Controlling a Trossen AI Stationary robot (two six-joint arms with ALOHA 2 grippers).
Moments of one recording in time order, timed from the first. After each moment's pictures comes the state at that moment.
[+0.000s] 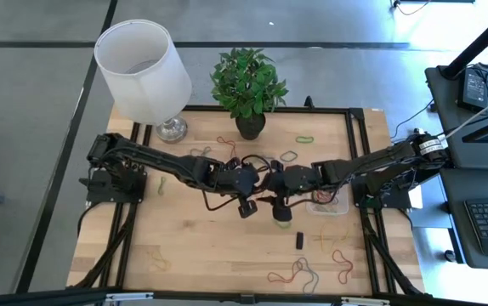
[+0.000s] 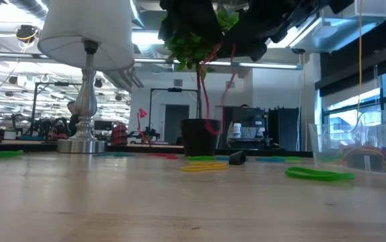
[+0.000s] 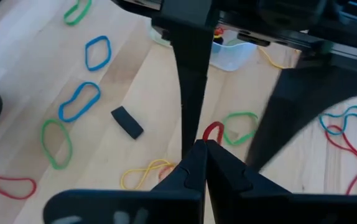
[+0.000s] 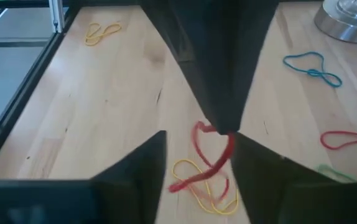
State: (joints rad) left arm -0.18 1.73 1.49 -0.58 -0.28 -0.49; right arm 0.19 1.46 0.93 -0.03 0.09 0.12
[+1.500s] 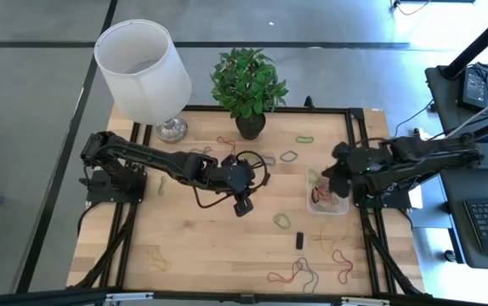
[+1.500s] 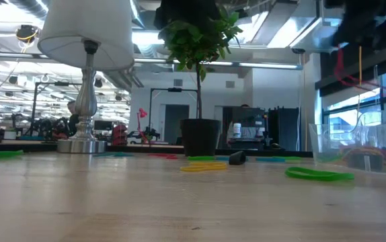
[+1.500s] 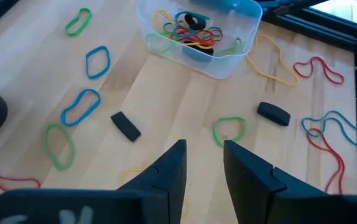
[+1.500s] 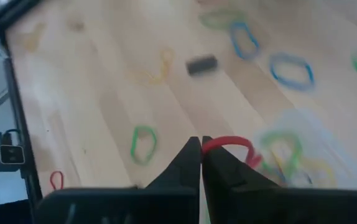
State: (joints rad) left arm -0.19 1.67 1.49 -0.60 -0.27 -0.49; right arm 0.19 0.80 0.93 -0.99 0.19 0.75
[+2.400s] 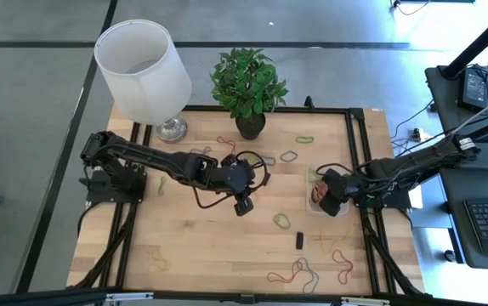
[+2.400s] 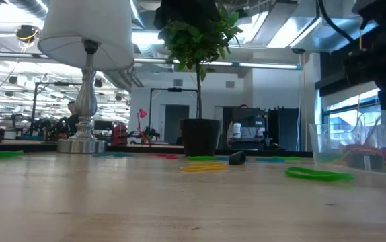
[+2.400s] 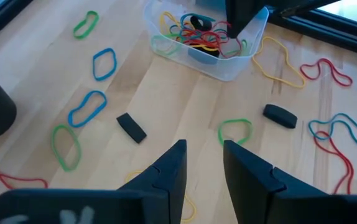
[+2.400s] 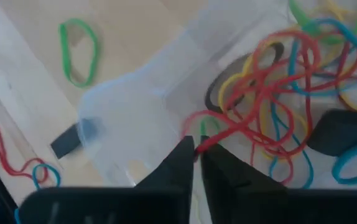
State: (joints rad) left arm -0.19 1.67 1.49 -0.60 -0.30 -0.49; right arm 0.29 0.83 0.47 -0.75 0.00 1.07
